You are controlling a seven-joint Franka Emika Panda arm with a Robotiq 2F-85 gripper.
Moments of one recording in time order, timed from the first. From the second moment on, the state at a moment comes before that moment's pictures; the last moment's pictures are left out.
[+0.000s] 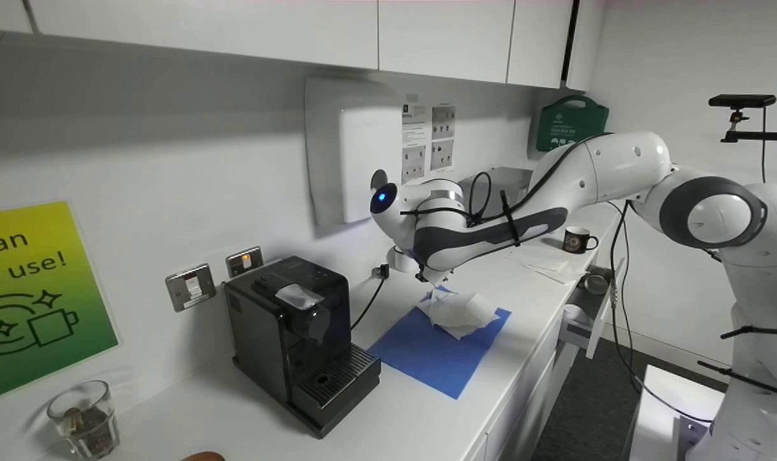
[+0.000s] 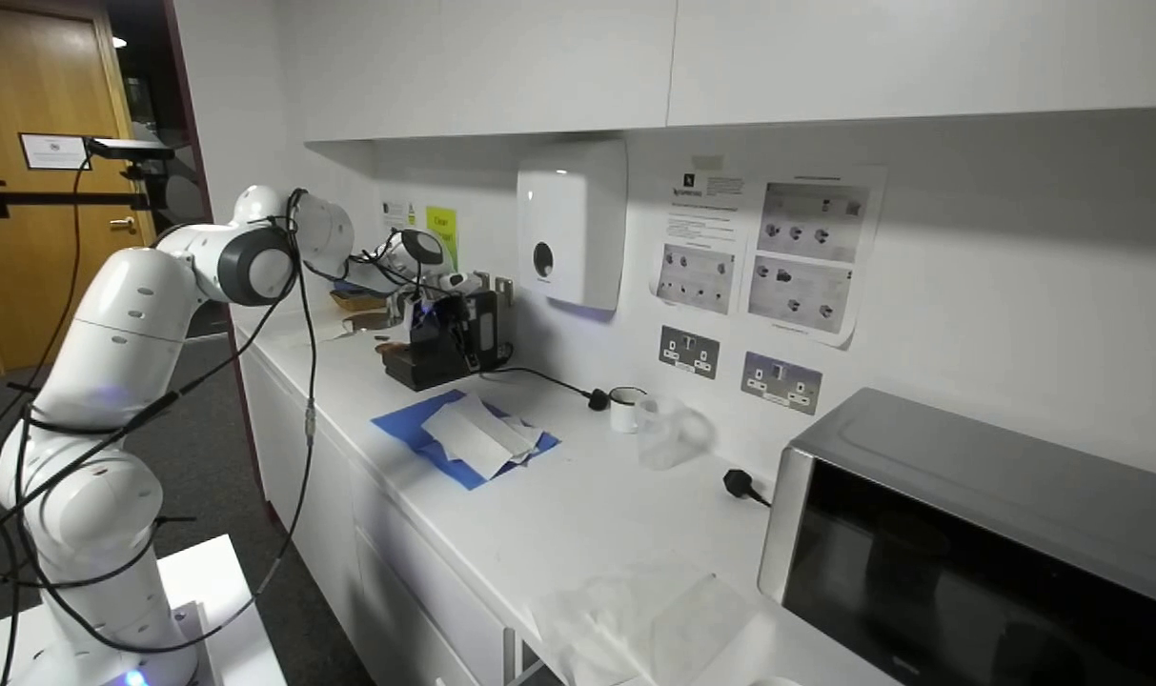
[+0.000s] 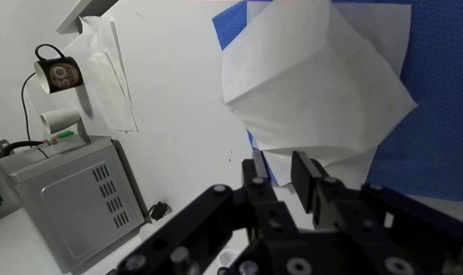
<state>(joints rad) 0.34 0.50 0.09 -1.37 -0.68 1.51 0.78</state>
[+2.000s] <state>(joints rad) 0.22 0.04 0.09 -2.04 -0.11 1.93 0.34</state>
